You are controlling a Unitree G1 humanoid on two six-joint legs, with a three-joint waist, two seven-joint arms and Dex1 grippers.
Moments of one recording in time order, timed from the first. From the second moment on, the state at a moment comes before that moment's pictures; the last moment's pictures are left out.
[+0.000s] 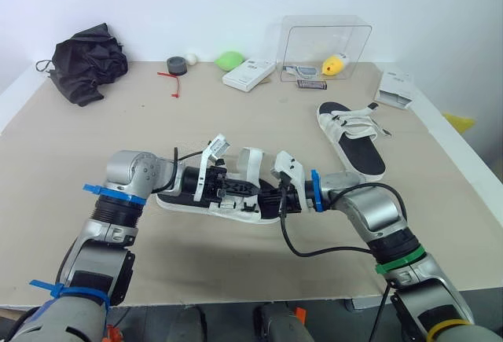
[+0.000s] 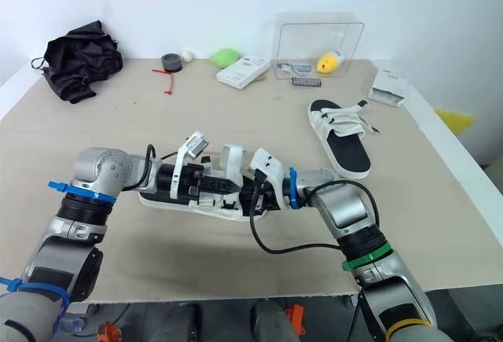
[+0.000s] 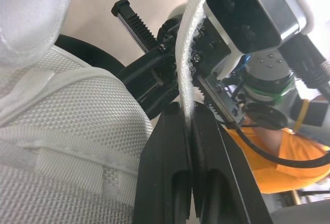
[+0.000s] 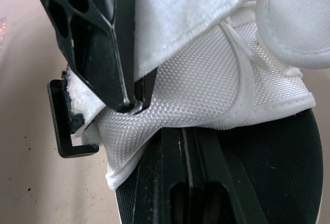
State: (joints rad) left arm -0.81 0.40 -0.13 0.24 -0.76 1.34 -0.96; right arm -0.61 -0.48 0.31 0.04 0.27 0.68 1.04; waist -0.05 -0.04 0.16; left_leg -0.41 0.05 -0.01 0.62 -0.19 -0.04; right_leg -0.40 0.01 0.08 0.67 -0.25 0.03
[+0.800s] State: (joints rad) left arm -0.69 0.48 -0.33 0.11 -0.47 0.69 -1.23; right arm -0.60 -0.47 0.31 0.05 0.27 0.68 1.02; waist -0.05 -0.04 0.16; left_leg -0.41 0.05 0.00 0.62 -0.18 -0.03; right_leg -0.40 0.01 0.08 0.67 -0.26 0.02
